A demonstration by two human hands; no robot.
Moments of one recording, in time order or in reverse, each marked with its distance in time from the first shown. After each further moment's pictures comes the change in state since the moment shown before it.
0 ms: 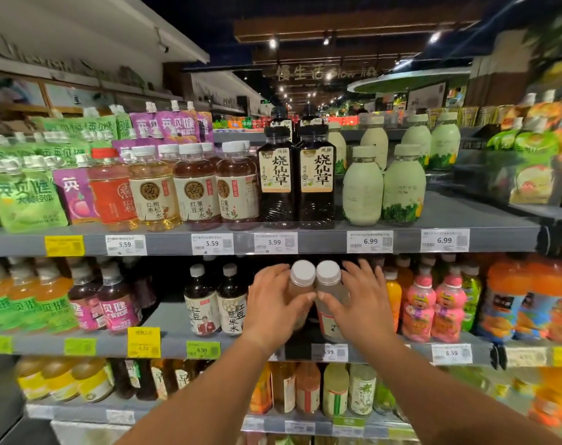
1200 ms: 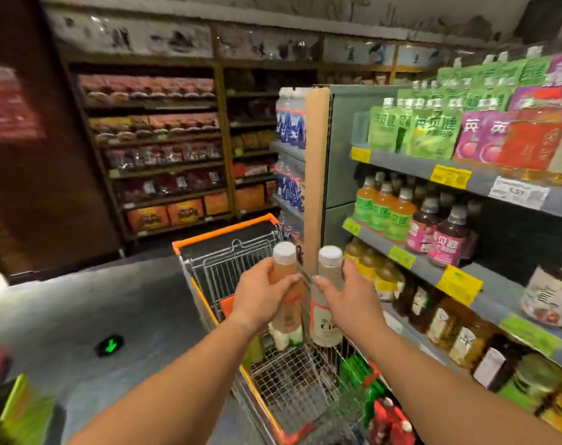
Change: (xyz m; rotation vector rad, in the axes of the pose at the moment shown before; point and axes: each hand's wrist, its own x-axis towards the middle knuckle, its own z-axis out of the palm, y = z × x) left_hand -0.367 -0.132 -0.368 0.266 0.684 -0.775; right_hand -0.213 -0.456 0.022 0.987 -0.769 -0.457
